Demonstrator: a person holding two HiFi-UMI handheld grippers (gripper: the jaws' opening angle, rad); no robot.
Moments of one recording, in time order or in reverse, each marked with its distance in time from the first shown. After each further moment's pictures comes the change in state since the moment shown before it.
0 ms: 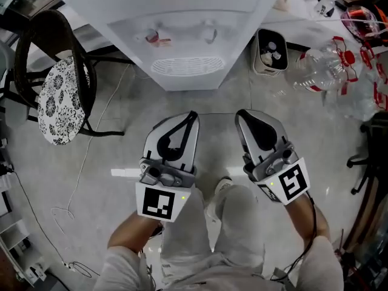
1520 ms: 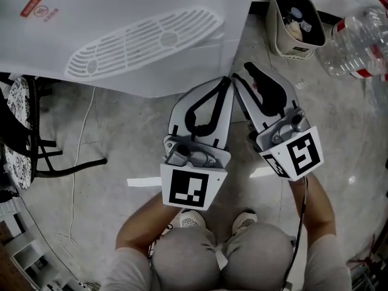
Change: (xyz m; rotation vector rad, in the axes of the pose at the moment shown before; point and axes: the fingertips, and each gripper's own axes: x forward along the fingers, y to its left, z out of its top) left arm 0.103 -0.052 -0.301 0.048 0.003 -0.072; right arm 0.058 -0.146 -0.274 -0.046 -0.091 -0.105
